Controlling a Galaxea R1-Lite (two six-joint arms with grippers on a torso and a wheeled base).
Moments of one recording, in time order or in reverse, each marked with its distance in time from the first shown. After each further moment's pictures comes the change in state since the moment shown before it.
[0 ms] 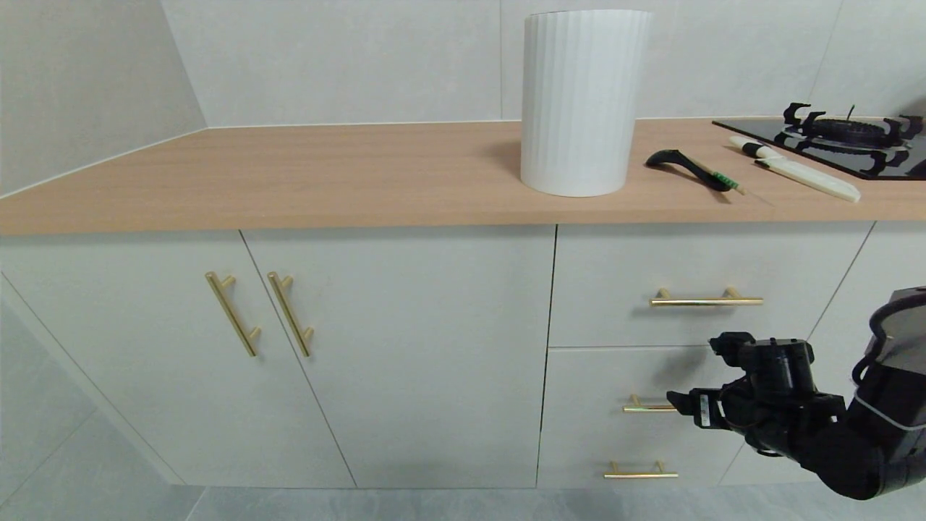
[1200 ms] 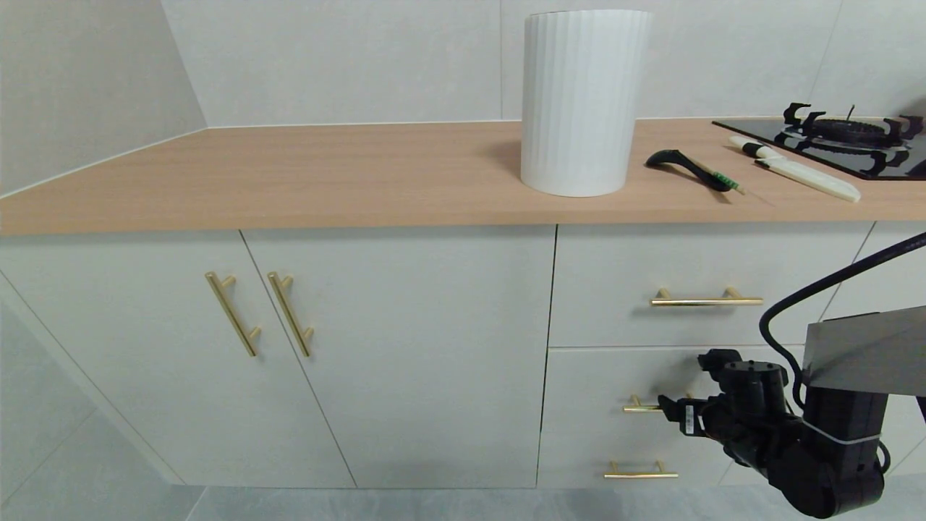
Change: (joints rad) left arm 0.000 0.000 0.001 0.000 0.000 0.000; right arm 0.001 0.228 -0.013 -0.272 -0.055 0.013
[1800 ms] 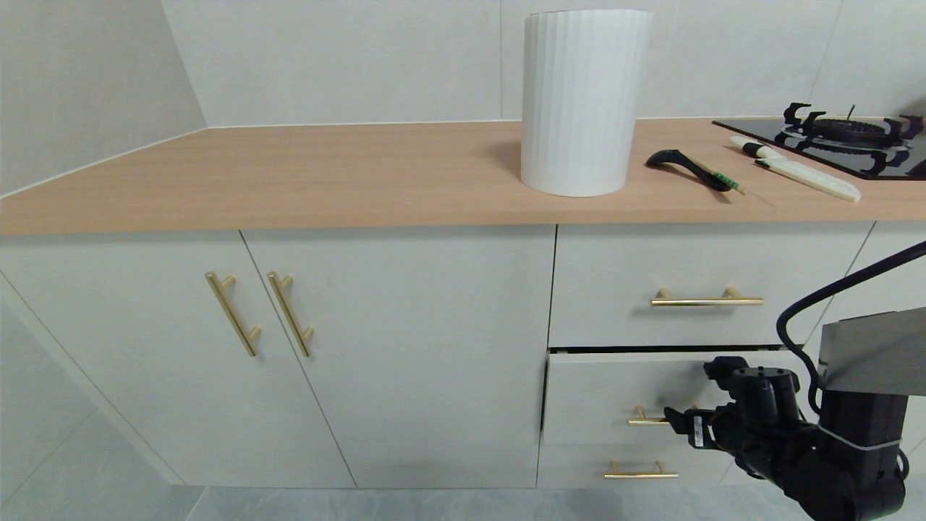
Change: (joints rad) left arm 0.000 0.000 -0.002 0.000 0.000 0.000; right arm -0.003 -0.058 0.080 0.033 0.016 -0.018
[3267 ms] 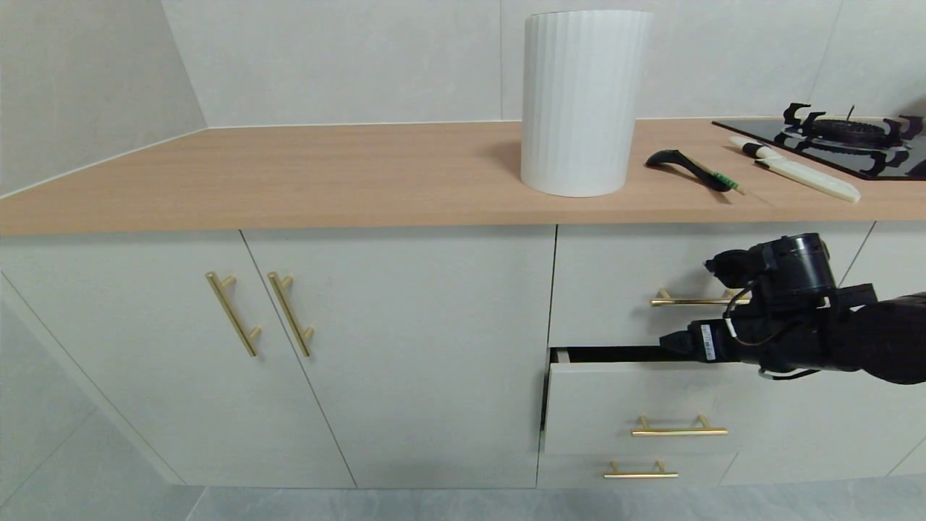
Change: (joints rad) left arm 0.000 0.000 0.001 0.000 0.000 0.000; right arm 0.068 -0.498 -0.480 1.037 0.084 -0.017
